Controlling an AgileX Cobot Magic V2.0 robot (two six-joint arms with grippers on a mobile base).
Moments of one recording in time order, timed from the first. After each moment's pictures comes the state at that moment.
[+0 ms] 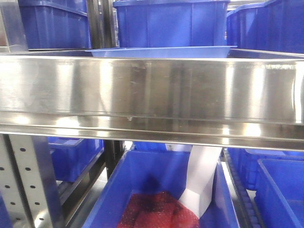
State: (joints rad) left arm -0.40 0.78 -0.94 -0.13 0.83 -0.02; right arm 0.44 0.75 -0.83 -0.08 0.70 0.19
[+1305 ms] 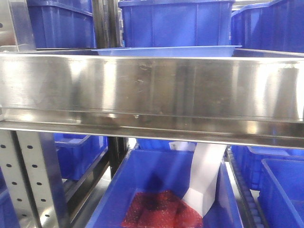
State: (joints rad) left arm -0.11 0.11 -0.25 -0.08 0.37 -0.02; right arm 0.44 0.41 -0.43 -0.15 0.26 0.18
